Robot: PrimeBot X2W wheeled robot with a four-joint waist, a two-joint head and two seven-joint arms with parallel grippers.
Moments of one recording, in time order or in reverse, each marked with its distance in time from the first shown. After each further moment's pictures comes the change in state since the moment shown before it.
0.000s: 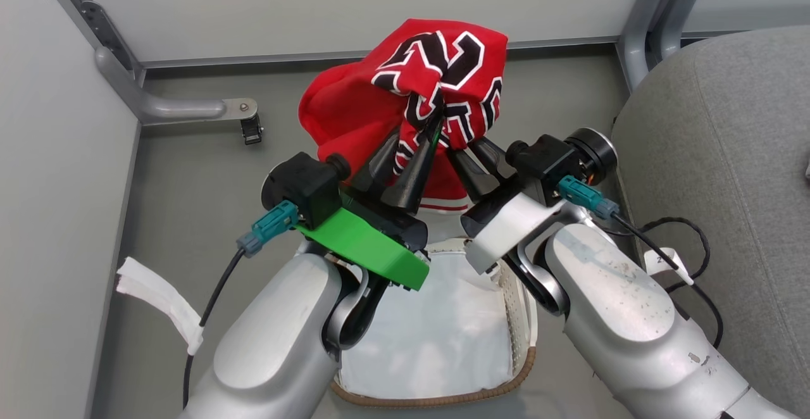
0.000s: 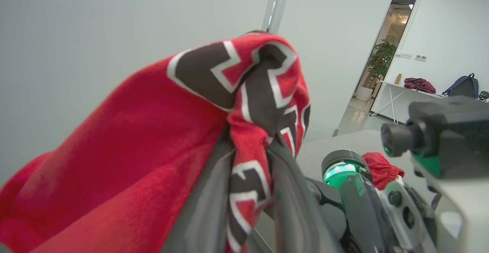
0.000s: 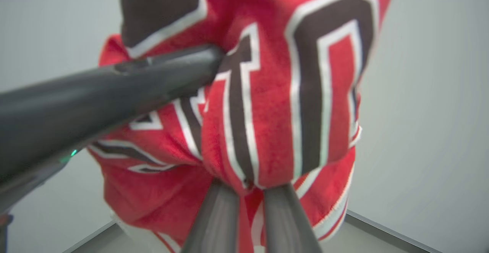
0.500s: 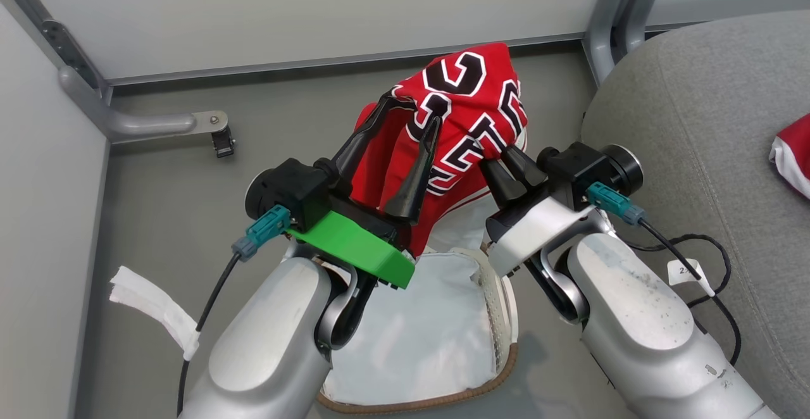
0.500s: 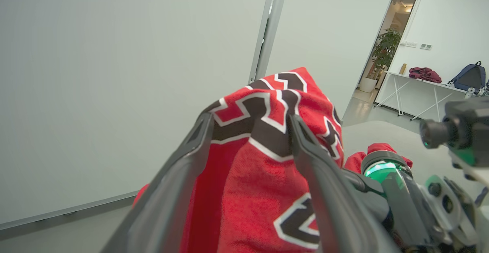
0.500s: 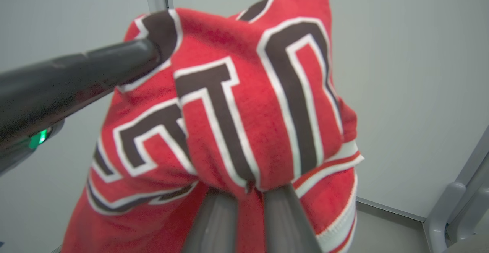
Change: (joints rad) left arm 0.026 -0.009 0.054 0.043 0.069 0.000 0.000; right arm 0.058 -0.011 -0.069 -0.003 0.010 0.000 0.000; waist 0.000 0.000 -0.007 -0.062
